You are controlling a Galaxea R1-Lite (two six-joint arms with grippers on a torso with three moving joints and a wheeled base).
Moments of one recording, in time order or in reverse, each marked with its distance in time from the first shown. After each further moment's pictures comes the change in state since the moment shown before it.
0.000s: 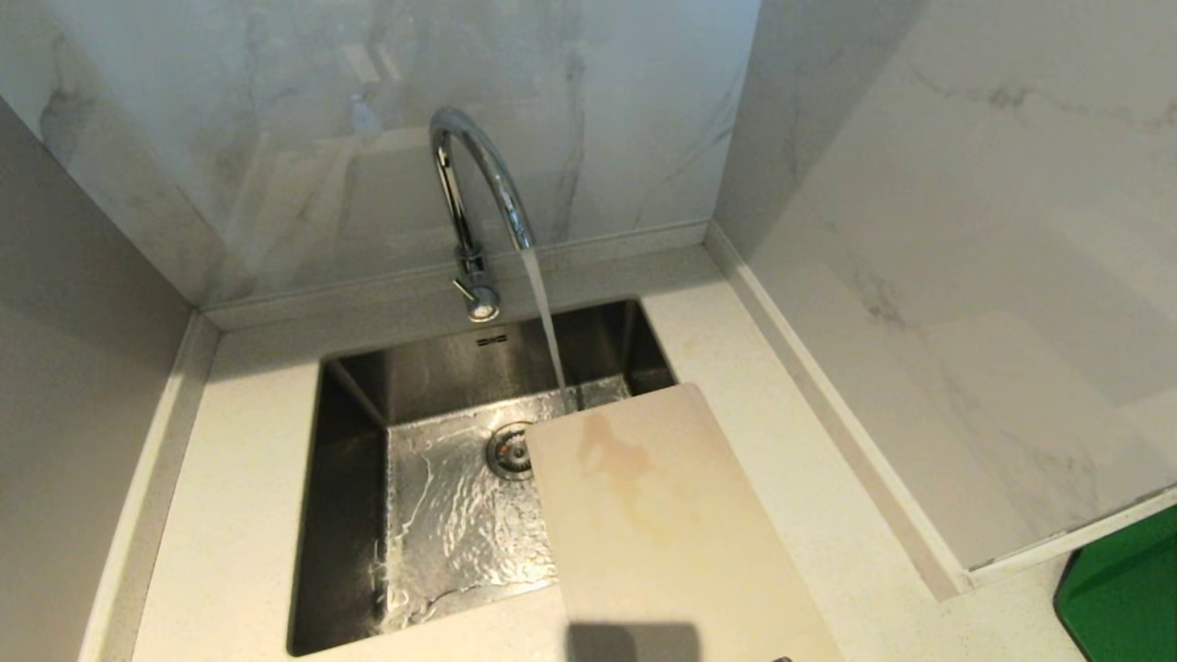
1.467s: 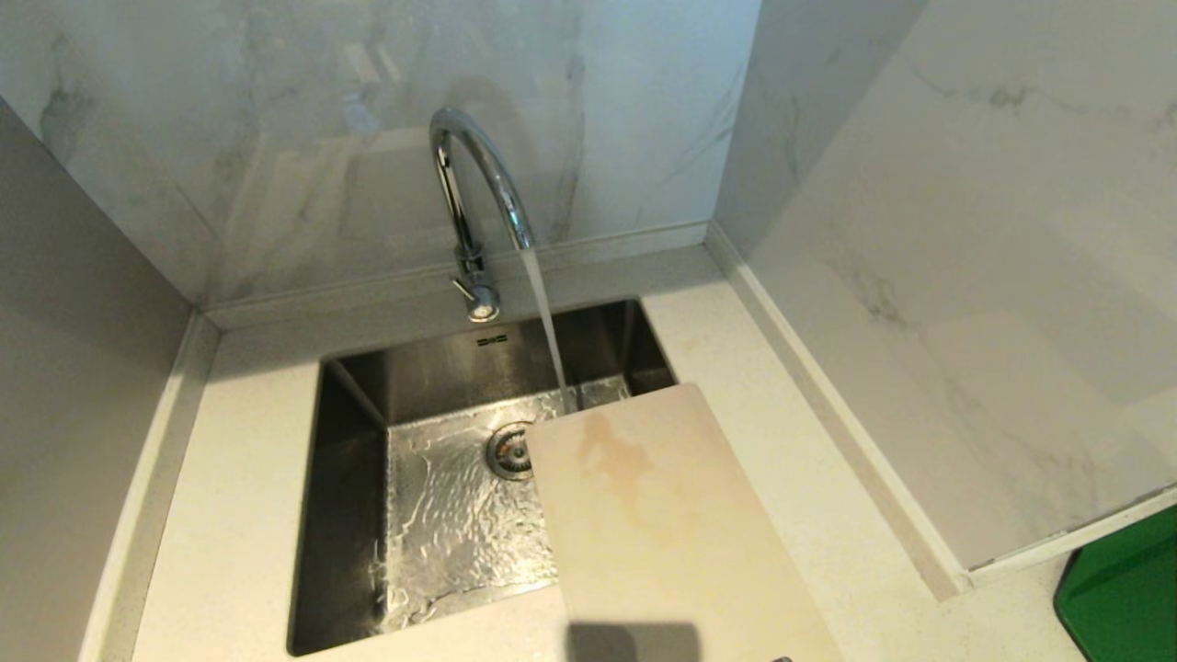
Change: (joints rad) left arm 0.000 0.000 0.000 0.001 0.000 0.000; right arm 0.000 0.000 0.000 0.000 0.000 0.001
